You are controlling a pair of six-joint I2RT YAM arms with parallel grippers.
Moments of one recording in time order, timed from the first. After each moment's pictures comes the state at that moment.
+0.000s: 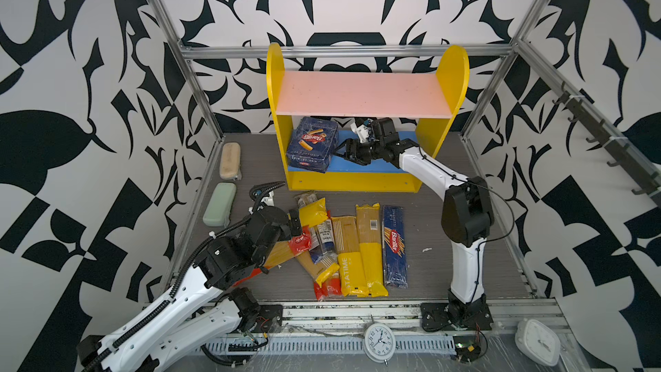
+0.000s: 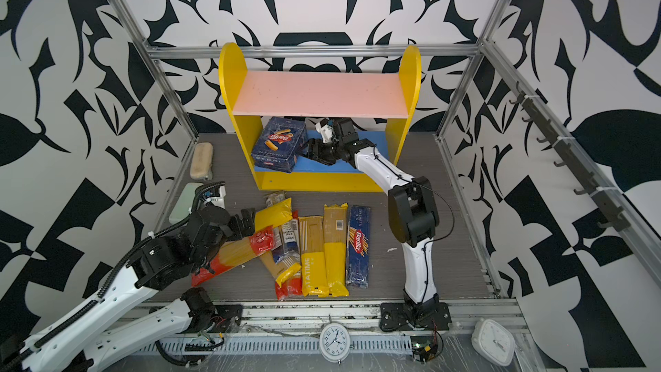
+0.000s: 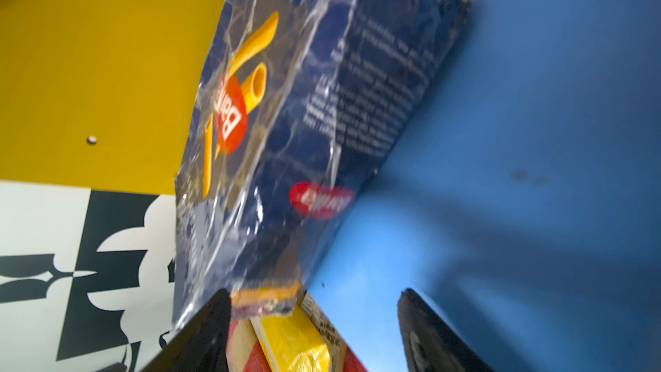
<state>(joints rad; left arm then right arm) -0.85 0.73 0.86 -0.82 -0.54 -0.69 0.43 2.01 1.71 -0.35 -0.67 0.57</state>
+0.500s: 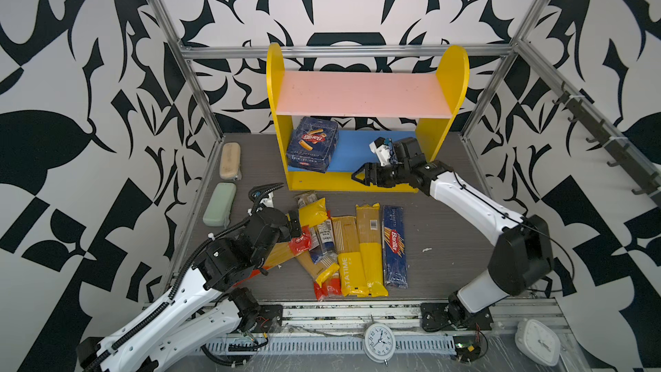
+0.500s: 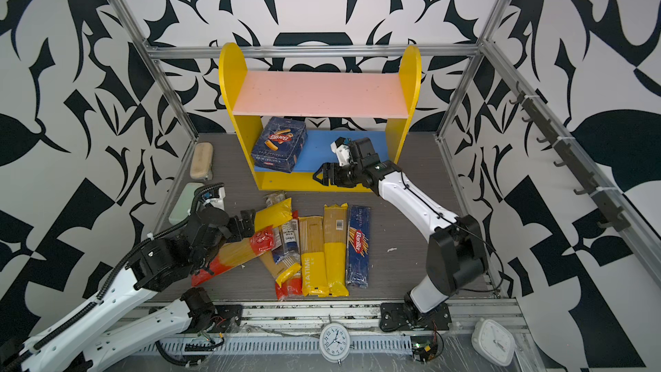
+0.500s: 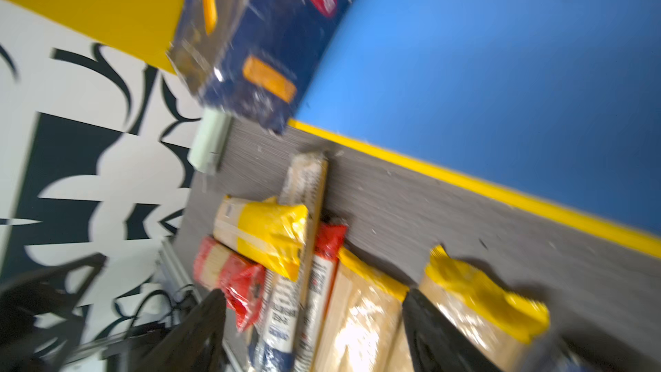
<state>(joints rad) -0.85 0.71 0.84 -0.82 -0.52 -0.69 0.48 1.51 1.23 -0.49 -0.47 0.46</state>
